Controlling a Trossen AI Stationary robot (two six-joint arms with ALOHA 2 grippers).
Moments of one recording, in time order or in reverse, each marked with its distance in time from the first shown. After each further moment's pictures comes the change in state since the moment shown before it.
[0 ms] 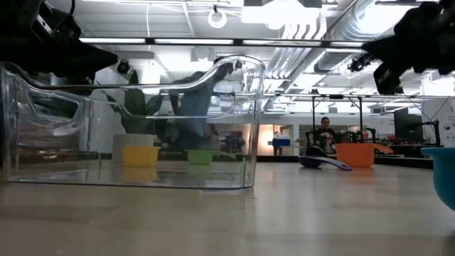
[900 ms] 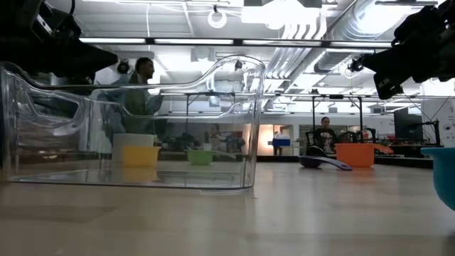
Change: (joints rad) left arm 0.000 0.000 0.000 0.000 0.000 0.000; right arm 0.000 0.000 0.001 -0.153 -0.006 -0.201
